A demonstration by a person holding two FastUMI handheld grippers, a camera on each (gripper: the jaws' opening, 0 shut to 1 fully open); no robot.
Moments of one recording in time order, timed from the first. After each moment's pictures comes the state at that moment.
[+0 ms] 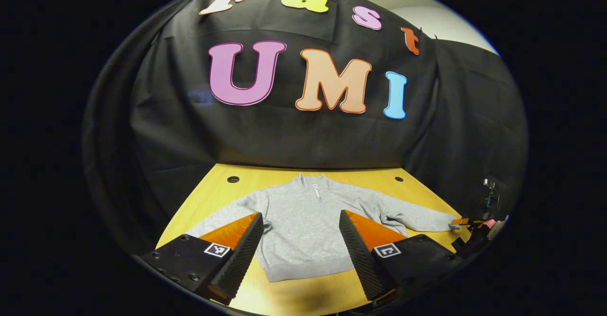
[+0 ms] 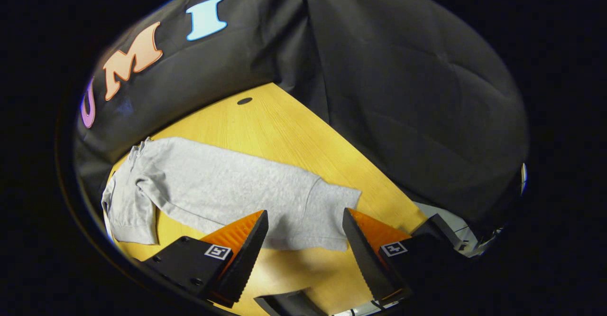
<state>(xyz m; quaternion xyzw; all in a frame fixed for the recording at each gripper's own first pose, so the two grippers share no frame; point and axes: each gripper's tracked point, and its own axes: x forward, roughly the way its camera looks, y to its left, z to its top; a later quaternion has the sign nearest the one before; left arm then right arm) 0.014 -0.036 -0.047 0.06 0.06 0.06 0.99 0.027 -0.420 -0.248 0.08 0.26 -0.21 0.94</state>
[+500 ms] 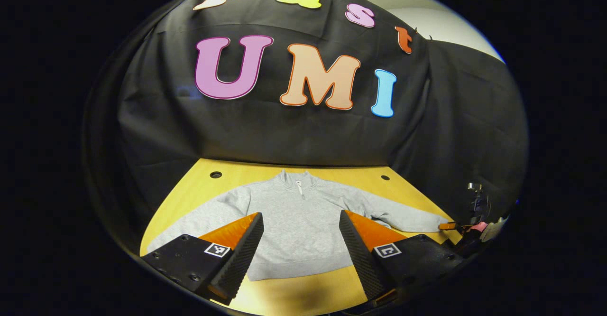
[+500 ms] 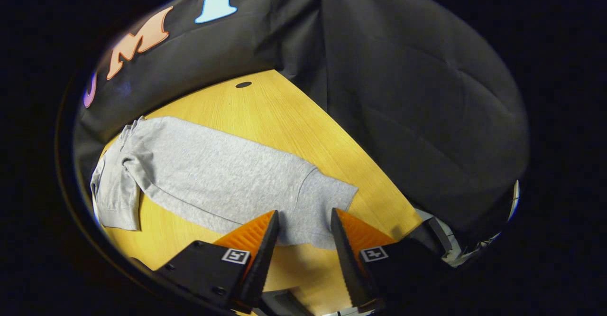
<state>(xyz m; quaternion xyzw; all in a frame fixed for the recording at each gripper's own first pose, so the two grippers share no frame) 0.026 -0.062 -0.060 0.04 0.07 0.03 1.00 0.027 -0.425 -0.260 0.03 0.29 -0.21 0.93</state>
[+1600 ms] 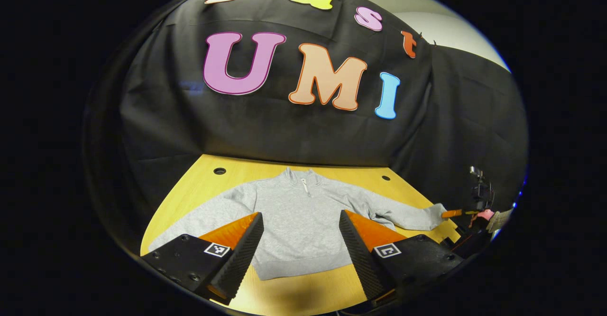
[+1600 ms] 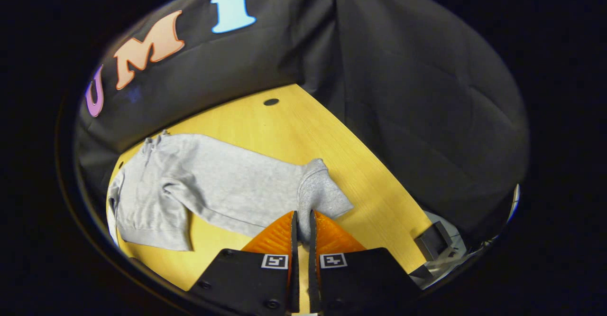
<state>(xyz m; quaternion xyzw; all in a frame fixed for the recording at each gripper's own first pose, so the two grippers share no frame) 0.012 -0.021 -0.061 0.03 0.07 0.02 1.00 0.049 -0.324 -0.183 0.04 0.26 -0.17 0.95</state>
